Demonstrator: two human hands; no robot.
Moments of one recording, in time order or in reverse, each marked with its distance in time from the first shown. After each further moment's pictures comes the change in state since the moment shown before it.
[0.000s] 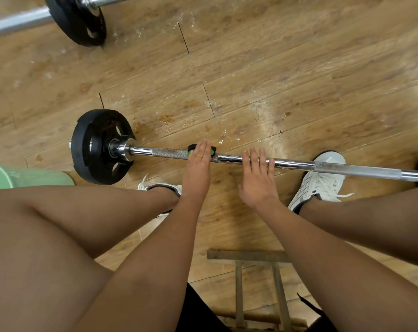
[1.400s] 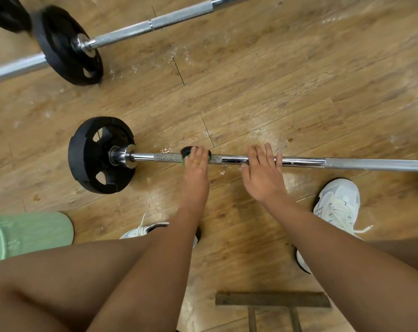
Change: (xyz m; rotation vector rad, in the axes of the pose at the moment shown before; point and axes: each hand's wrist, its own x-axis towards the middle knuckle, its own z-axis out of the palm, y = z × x) left_hand 0.080 -0.002 -0.012 -0.004 0.088 -0.003; right_hand 0.089 0.014 -0.050 0.162 0.142 0.055
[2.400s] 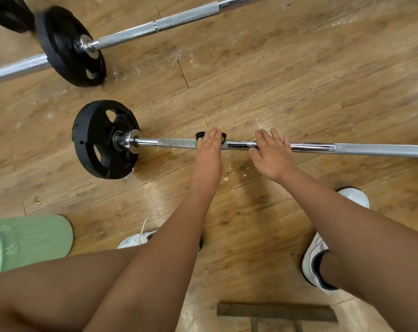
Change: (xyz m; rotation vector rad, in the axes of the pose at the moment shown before) left_hand 0.068 0.018 0.013 -0.017 0.070 0.048; right_hand 0.061 0.015 -0.038 0.042 -0.091 -0.034
